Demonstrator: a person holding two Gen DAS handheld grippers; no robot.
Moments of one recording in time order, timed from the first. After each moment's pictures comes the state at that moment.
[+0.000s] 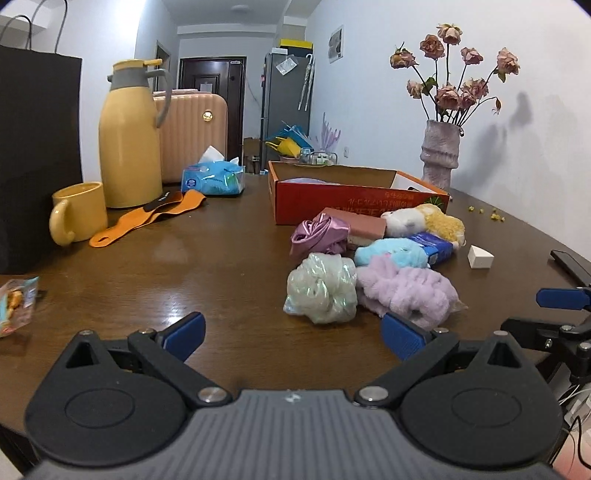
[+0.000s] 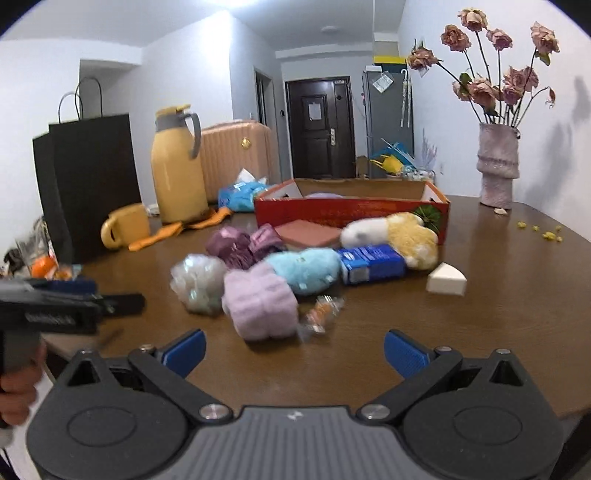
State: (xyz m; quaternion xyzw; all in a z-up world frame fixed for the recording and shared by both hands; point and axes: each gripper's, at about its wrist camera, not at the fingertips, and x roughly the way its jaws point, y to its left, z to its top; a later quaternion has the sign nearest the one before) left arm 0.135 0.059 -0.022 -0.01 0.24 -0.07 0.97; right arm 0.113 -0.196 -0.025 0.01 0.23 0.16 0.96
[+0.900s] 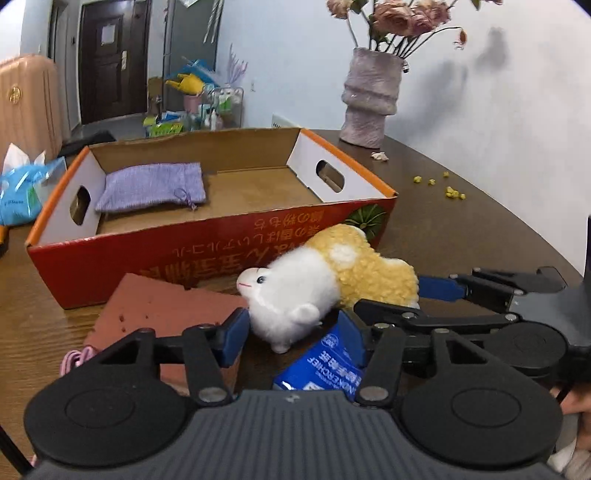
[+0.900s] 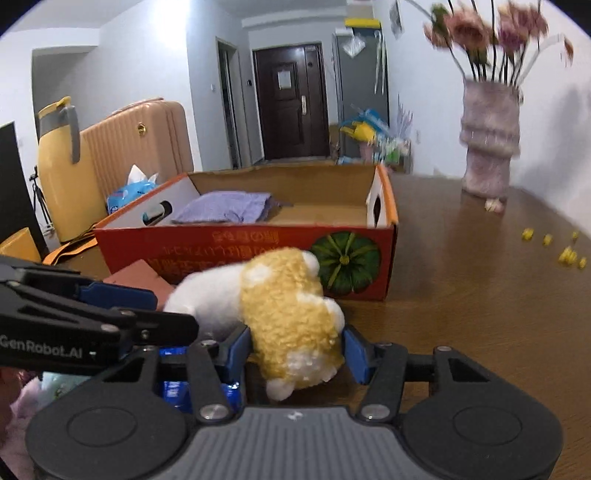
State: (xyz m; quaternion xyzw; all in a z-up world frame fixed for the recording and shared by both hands) left arm 0.377 -0.101 -0.016 0.01 0.35 -0.21 0.91; right arm 0.360 -0.284 -0.042 0.03 0.30 0.13 0.95
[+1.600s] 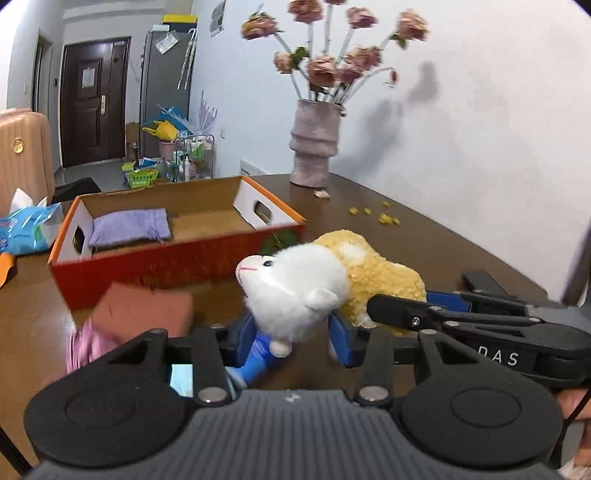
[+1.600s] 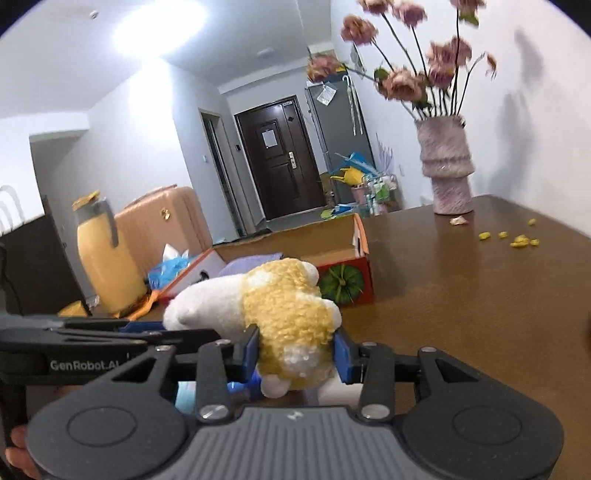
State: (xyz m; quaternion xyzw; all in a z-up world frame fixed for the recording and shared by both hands) left arm 0.250 -0.114 0.024 0.02 0.27 -0.25 0.93; right arm 0.220 -0.309 0.000 0.11 0.21 0.12 0.96
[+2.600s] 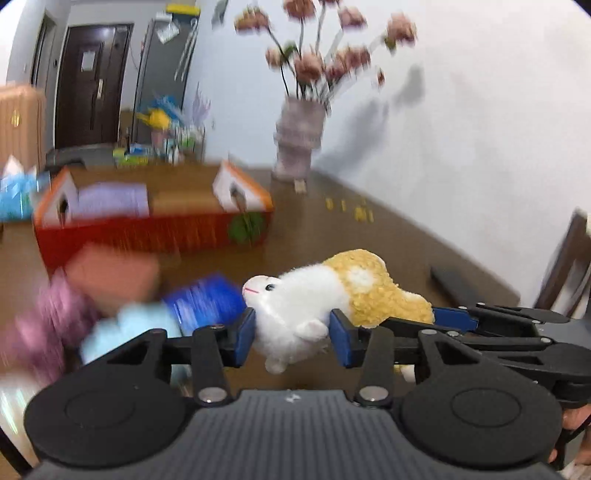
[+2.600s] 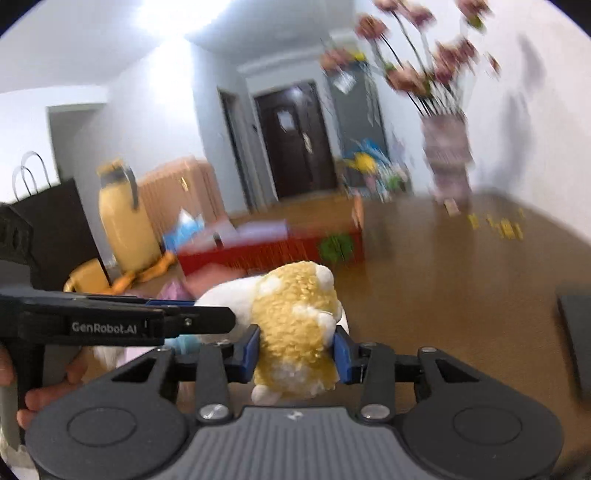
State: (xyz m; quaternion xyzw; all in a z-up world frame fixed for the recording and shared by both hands) left arm 0.246 -0.118 0.033 -0.03 0.27 -0.27 0.92; right arm 0.185 -0.328 0.009 0.08 0.22 0.15 0.96
